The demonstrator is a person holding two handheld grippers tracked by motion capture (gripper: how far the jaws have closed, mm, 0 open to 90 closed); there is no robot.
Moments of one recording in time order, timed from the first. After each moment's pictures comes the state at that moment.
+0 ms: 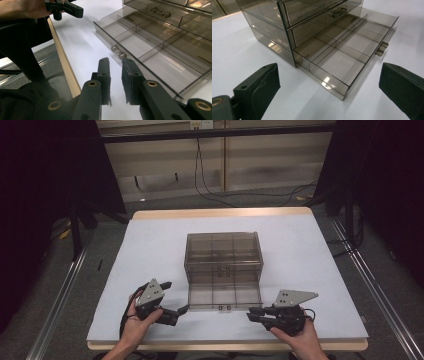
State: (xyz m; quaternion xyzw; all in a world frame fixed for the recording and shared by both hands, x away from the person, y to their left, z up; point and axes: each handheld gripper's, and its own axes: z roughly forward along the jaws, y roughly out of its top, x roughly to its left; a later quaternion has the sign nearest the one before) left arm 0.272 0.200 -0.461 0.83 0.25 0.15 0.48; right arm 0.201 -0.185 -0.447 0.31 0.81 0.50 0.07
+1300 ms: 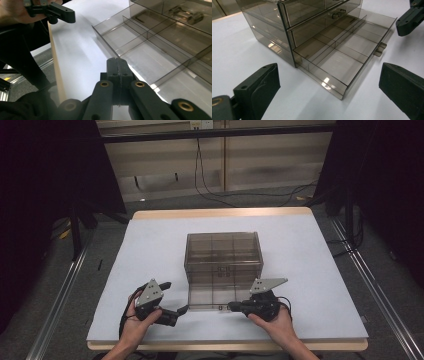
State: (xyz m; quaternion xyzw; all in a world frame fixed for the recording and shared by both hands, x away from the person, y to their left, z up) left arm 0.270 0.201 -0.460 0.82 0.25 0.15 0.49; right arm 0.246 -0.142 -0.464 0.31 0.81 0.49 0.02
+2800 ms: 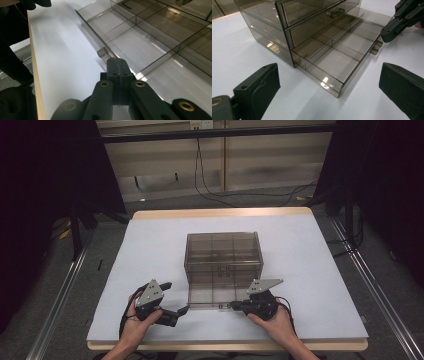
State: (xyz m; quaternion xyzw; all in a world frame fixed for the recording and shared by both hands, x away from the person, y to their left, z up) left arm 0.270 0.200 -0.460 0.83 0.25 0.15 0.48; right arm 0.254 -0.142 -0.481 0.32 0.83 0.45 0.04
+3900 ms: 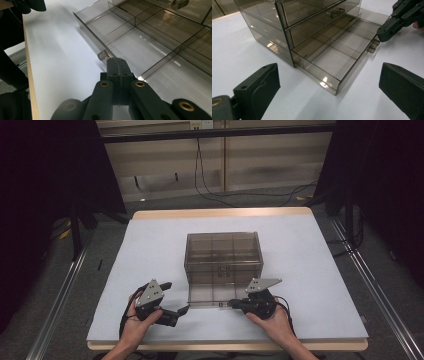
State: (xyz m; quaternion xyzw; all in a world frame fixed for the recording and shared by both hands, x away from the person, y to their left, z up) left arm 0.270 0.200 -0.460 0.83 0.25 0.15 0.48; right arm 0.257 -0.138 -0.481 0.33 0.82 0.45 0.05
